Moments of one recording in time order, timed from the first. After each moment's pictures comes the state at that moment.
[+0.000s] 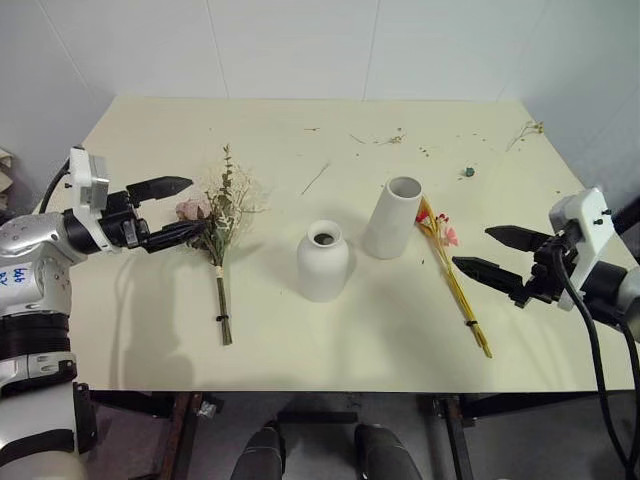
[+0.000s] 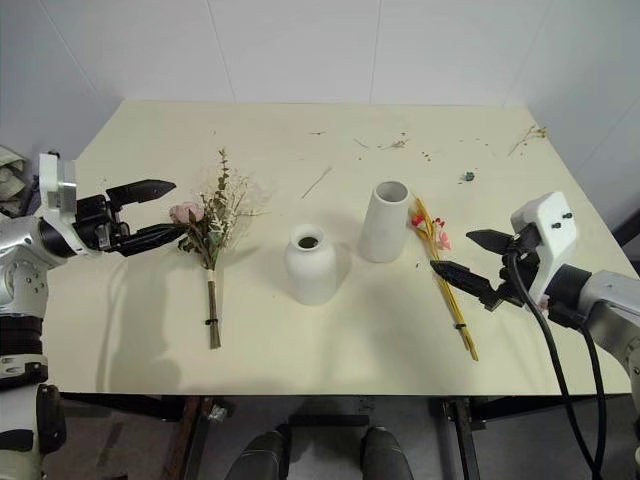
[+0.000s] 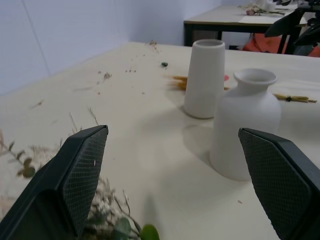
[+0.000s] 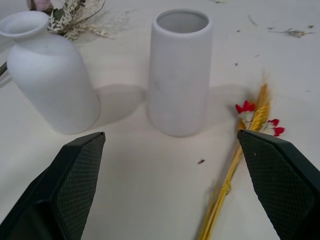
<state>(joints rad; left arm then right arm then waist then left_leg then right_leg) -0.71 0.81 0.29 0.46 -0.49 0.19 -1.32 -0.22 -0.90 -0.48 -0.50 0.83 0.95 0.64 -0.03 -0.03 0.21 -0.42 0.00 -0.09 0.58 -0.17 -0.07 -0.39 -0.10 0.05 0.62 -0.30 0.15</state>
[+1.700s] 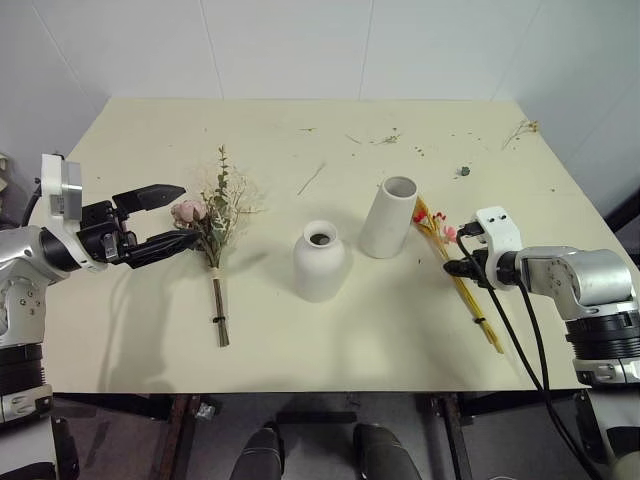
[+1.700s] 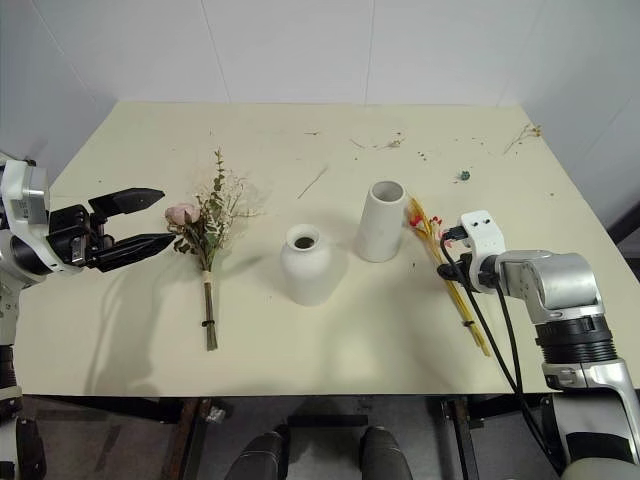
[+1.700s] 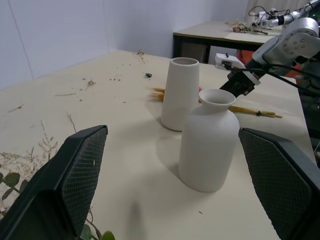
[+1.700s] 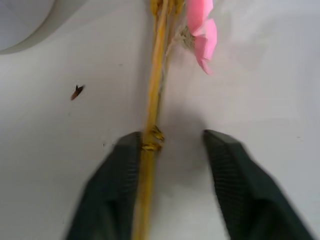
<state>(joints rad) -0.51 0.85 0.39 0.13 -0.64 0.43 -1.23 -0.71 -0.73 0.03 0.15 0.38 1.15 0.48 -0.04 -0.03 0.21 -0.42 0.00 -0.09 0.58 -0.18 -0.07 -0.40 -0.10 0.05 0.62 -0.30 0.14</state>
